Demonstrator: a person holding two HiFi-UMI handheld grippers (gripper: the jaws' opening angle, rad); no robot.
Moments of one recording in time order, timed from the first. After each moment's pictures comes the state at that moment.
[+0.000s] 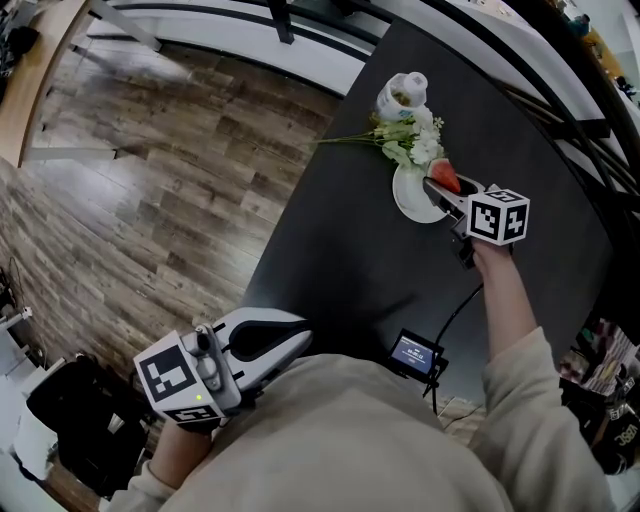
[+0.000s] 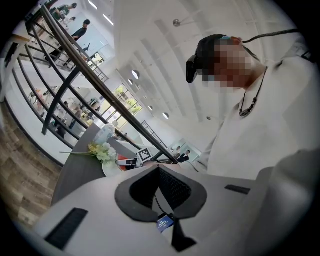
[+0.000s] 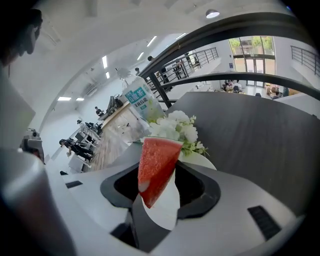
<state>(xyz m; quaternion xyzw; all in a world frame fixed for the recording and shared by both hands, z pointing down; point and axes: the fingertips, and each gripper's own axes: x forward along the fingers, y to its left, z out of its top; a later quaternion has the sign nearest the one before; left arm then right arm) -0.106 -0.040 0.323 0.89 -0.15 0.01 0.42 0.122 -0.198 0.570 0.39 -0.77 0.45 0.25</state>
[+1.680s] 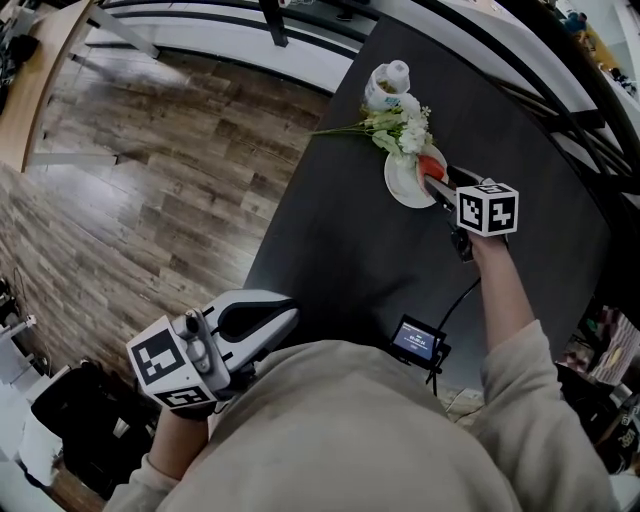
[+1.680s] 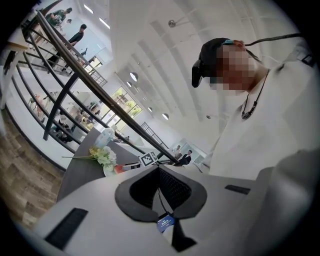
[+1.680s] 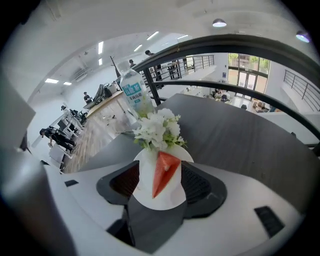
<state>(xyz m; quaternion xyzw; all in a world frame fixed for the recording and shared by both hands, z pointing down) -0.116 -0.035 0.313 0.90 -0.16 0.01 0.41 0.152 -0.179 0.574 0.45 -0.73 0.40 0.32</state>
